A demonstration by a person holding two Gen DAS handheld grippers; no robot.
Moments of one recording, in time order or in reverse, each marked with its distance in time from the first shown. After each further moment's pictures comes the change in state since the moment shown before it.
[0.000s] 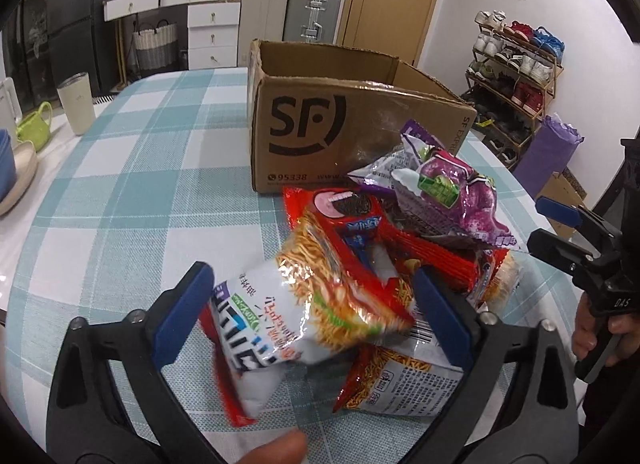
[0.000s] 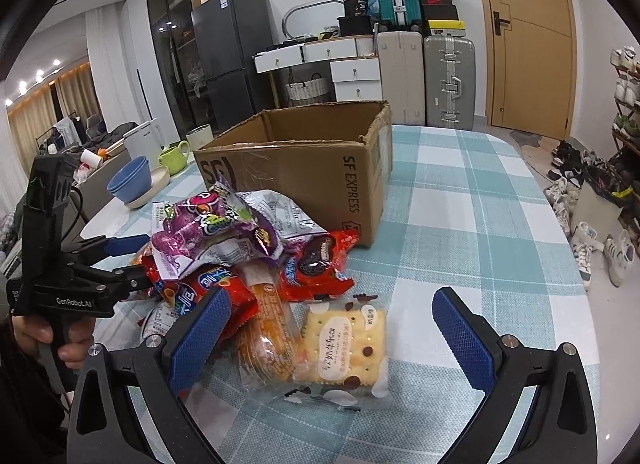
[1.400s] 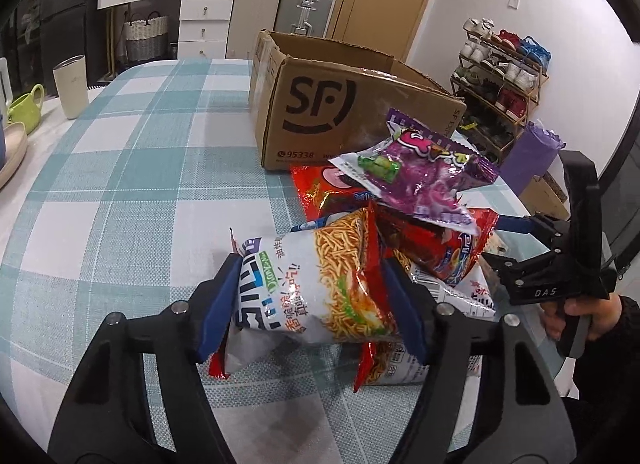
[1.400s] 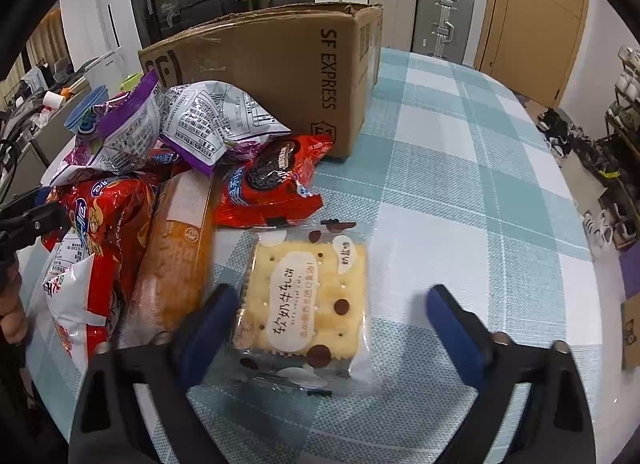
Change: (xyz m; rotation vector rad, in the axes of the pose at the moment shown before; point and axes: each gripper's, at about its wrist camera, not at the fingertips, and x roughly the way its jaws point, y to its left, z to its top) left arm -0.014 0.024 -0.022 -0.031 -0.007 -0.086; right arm 0.059 -0.018 -0.023 -0.046 0.263 -0.133
